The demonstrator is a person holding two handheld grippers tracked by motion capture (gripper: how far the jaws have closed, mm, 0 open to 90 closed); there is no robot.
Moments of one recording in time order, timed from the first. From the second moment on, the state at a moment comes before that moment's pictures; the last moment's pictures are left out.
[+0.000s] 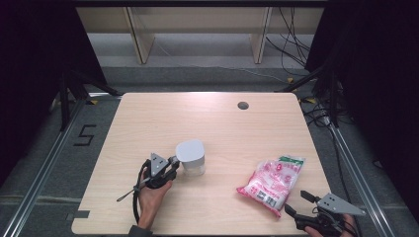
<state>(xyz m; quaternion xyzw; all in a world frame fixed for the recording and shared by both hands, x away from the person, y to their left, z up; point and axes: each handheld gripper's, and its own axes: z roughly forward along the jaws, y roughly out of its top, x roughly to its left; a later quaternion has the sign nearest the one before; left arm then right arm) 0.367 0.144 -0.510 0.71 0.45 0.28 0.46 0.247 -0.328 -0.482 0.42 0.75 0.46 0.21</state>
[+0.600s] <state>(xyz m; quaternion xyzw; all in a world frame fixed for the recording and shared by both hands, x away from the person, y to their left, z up) 0.361 0.112 -0.510 0.73 0.42 0.23 0.49 0.248 -0.329 -0.482 0.42 0.75 0.47 0.20</state>
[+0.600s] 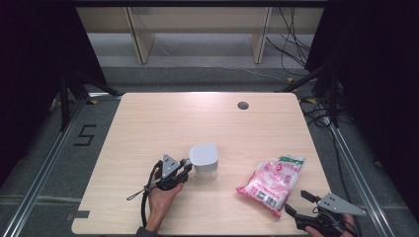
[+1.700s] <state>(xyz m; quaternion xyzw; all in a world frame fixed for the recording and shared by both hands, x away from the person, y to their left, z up) 0.383 0.080 -0.508 0.75 0.38 0.22 0.49 0.248 -0.333 -0.483 0.43 0.75 0.47 0.20</state>
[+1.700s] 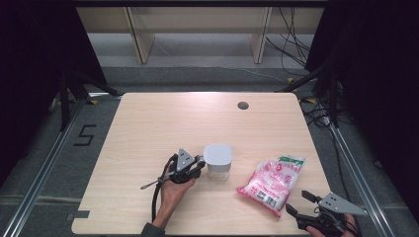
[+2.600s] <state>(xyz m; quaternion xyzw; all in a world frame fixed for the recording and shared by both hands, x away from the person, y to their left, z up) 0.356 0.103 -0.449 0.74 0.36 0.17 0.54 0.250 -0.332 -0.483 0.42 0.75 0.46 0.20</state>
